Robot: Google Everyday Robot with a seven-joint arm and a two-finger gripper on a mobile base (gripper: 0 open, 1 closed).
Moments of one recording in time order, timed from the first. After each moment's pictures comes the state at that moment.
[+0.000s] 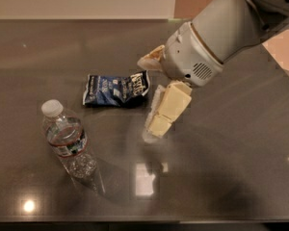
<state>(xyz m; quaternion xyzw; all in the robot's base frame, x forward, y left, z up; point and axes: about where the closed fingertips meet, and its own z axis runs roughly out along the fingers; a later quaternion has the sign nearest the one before) 0.425 -0.003 0.957 -0.69 0.63 0.23 0.27</state>
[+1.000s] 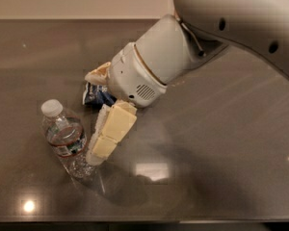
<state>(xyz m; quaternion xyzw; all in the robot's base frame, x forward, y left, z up) 0.392 0.095 0.946 -0.71 0.57 0.30 0.29</state>
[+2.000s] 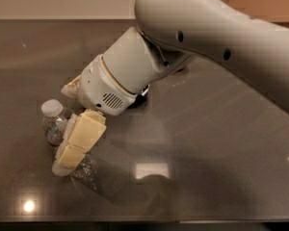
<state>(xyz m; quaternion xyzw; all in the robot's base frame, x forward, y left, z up) 0.377 0.145 0.933 -0.70 0.57 0.34 0.26</state>
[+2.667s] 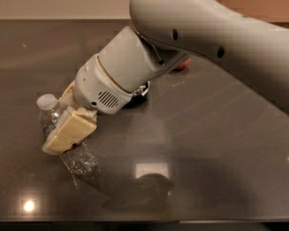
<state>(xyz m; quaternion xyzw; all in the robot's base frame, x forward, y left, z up) 0.377 0.150 0.934 -0.69 0.58 0.35 0.25</state>
